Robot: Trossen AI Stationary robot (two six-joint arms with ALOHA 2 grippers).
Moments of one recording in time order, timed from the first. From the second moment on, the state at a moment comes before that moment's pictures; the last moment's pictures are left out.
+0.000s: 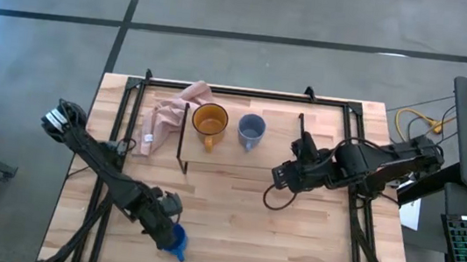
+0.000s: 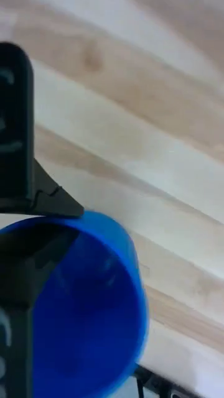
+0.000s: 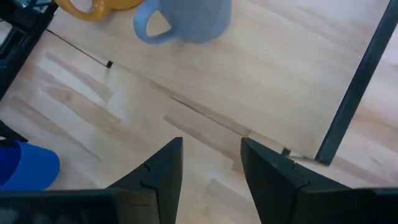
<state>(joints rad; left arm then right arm) -0.67 1.49 1.03 -0.70 -0.09 -1.21 0.34 1.48 1.59 -1.31 0.46 1.35</state>
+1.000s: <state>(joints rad) -0.18 1.64 1.74 -1.23 -0.08 -0.27 0.60 1.49 1.52 -1.38 0.55 1.78</state>
